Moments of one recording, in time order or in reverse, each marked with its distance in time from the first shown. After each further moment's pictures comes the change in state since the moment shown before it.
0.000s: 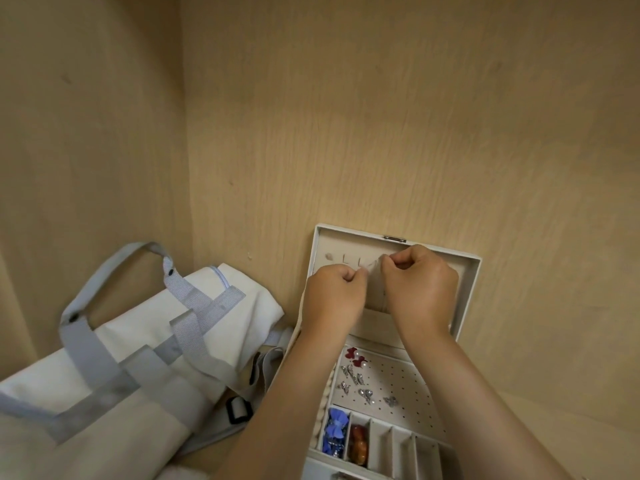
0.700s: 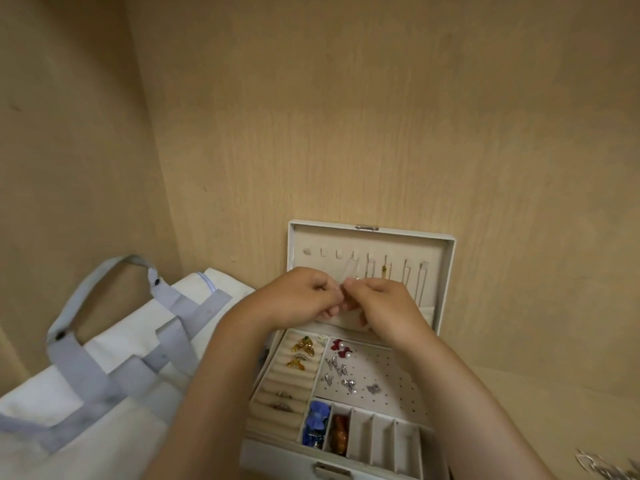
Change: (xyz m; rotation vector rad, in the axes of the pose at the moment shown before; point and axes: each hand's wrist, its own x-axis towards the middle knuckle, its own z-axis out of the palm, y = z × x) left_hand 0.001 0.017 -0.052 0.092 -0.655 -0.073; right_hand -0.021 0.015 -0.023 0.334 -0.672 0.299
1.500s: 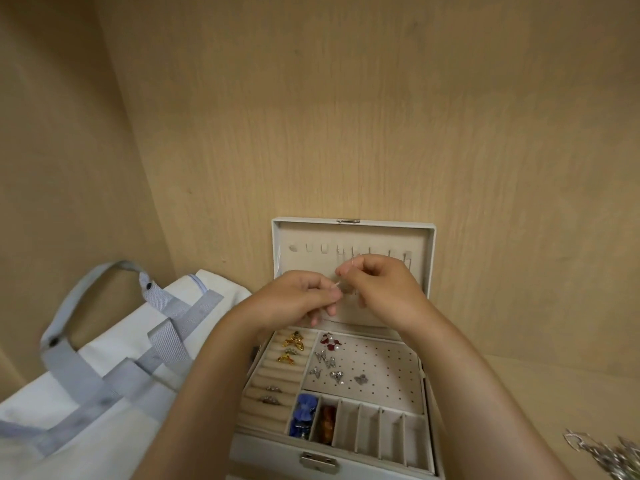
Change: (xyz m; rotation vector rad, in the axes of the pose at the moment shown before) left_hand -0.009 0.005 0.013 -0.123 -0.084 0.007; right_hand 0.004 -0.003 -0.024 0.065 -0.033 -0.153
